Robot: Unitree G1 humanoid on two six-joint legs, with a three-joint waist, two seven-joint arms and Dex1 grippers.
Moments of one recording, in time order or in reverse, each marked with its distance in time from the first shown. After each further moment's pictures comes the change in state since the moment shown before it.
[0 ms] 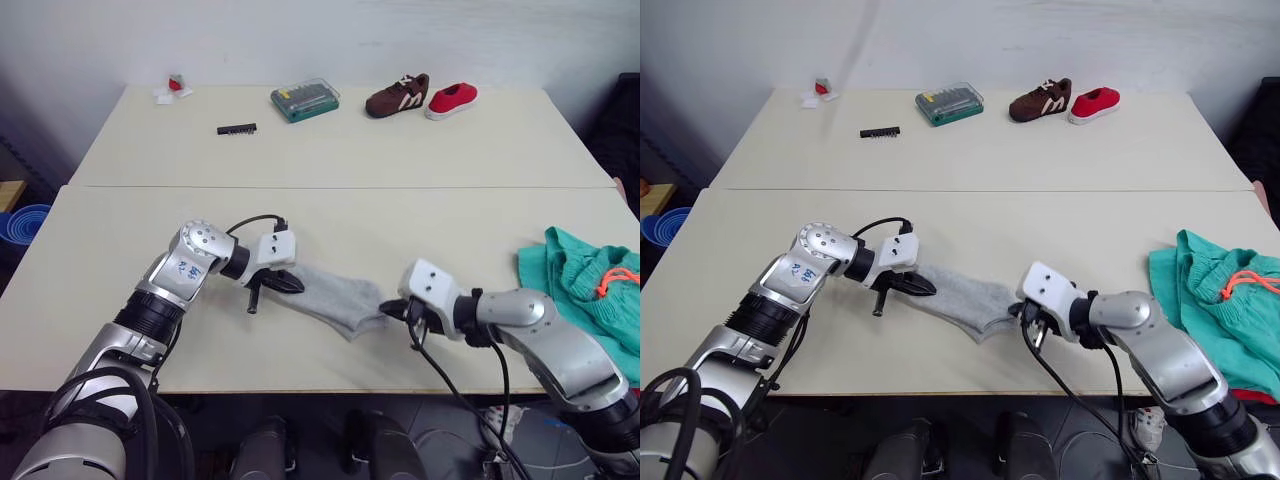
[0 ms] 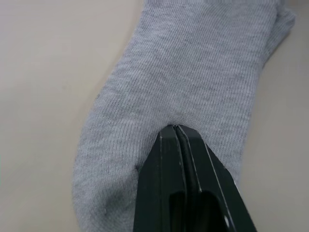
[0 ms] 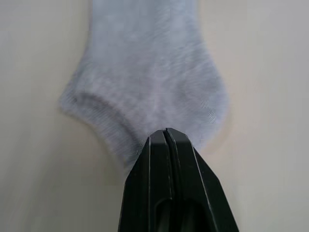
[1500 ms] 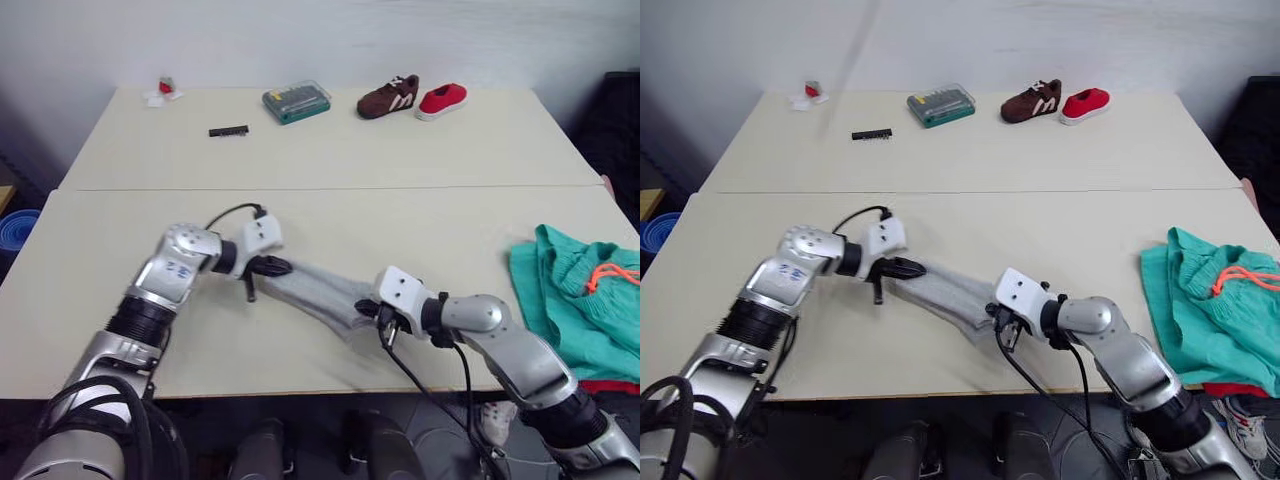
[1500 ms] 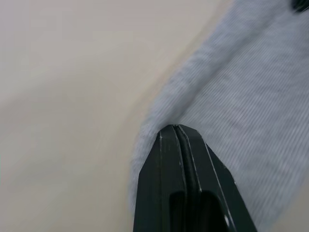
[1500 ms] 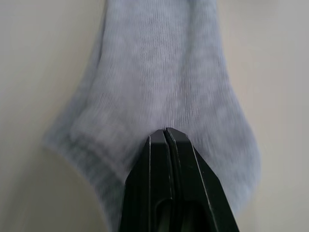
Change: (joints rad) left arm 0.027 0.044 0.113 0.013 0.014 0.079 0.195; right arm 0.055 0.073 0.129 0.093 -0.167 -0.167 -0.044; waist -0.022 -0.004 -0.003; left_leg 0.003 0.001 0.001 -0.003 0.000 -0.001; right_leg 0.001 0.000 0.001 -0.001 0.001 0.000
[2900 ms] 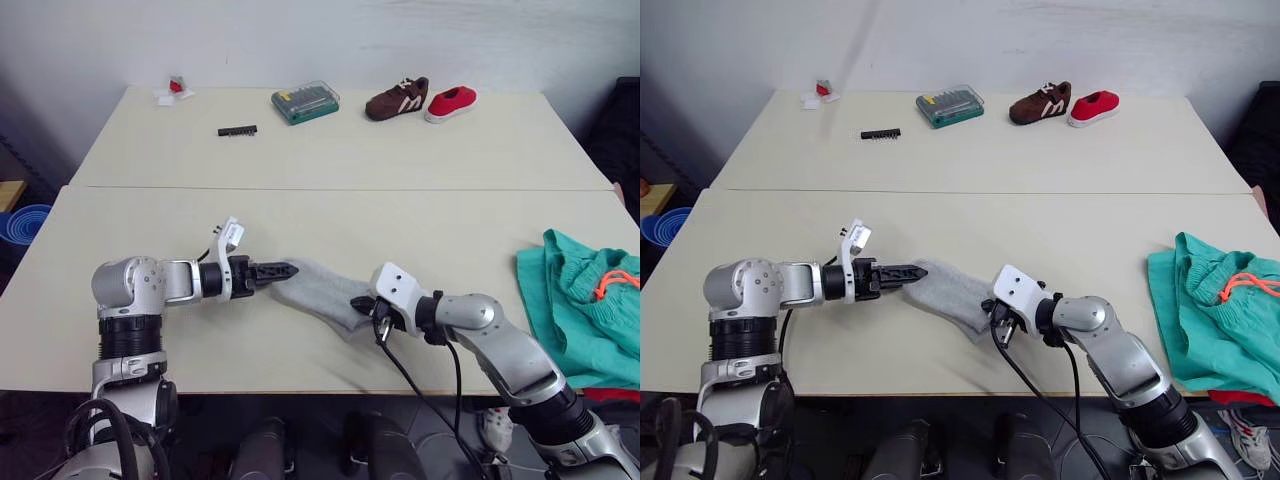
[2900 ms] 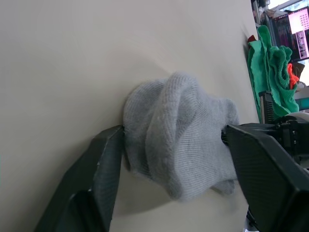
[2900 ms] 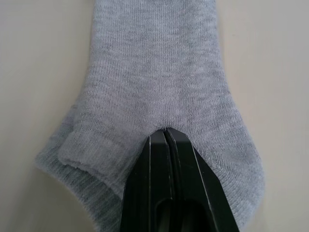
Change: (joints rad) left arm 0.075 -0.231 0.498 -0.156 -0.550 1.107 0.416; right arm -0.019 0.065 0.004 0.049 -0.015 -0.012 -0.003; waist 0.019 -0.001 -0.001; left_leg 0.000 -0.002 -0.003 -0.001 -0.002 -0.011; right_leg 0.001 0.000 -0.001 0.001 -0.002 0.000
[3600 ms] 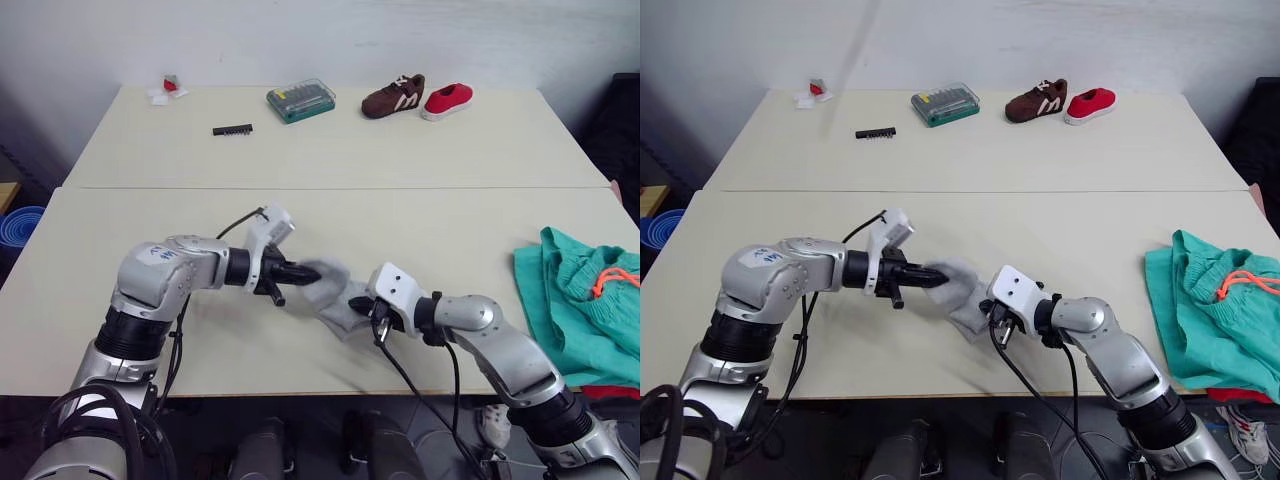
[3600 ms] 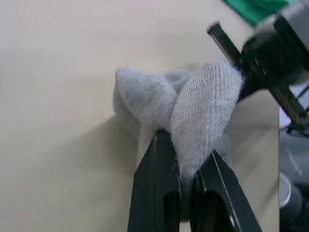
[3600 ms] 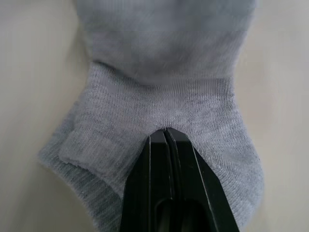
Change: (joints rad) left arm -0.046 0.161 -0.491 -0.323 0.082 -0.362 -0.204; right arm 0.005 0.012 -0.001 -0.003 0.000 -0.001 -0.003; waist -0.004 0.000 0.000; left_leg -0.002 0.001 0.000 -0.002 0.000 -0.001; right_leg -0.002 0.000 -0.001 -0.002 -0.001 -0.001
